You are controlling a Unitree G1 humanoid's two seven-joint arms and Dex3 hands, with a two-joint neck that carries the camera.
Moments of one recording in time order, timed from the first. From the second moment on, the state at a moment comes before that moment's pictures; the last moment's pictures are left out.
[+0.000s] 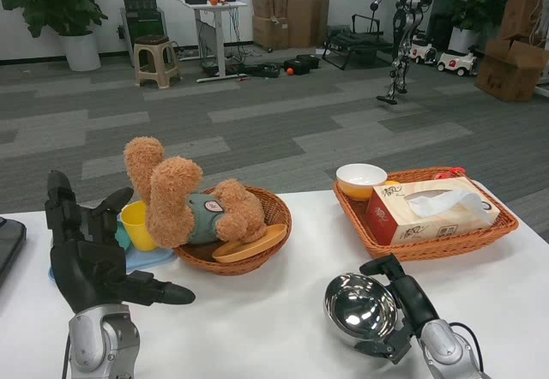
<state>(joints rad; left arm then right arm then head) -0.52 0.16 -0.42 0.70 -0.70 -1.09 0.33 -0.39 -0.34 -0.15 1.07 -0.15 -0.56 0.04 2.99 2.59</state>
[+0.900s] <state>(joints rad) -0.51 0.16 -0.43 0.70 -0.70 -1.09 0.33 -0.36 -0.33 -0.26 1.06 -0.15 -0.56 0.10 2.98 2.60</state>
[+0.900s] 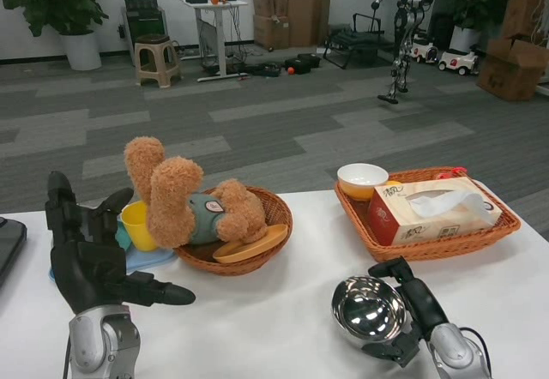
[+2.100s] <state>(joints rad) -0.49 0.17 -0.43 0.66 -0.70 -1.09 0.33 -0.31 -0.33 -0.24 1.03 0.23 -0.52 0.26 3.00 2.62</state>
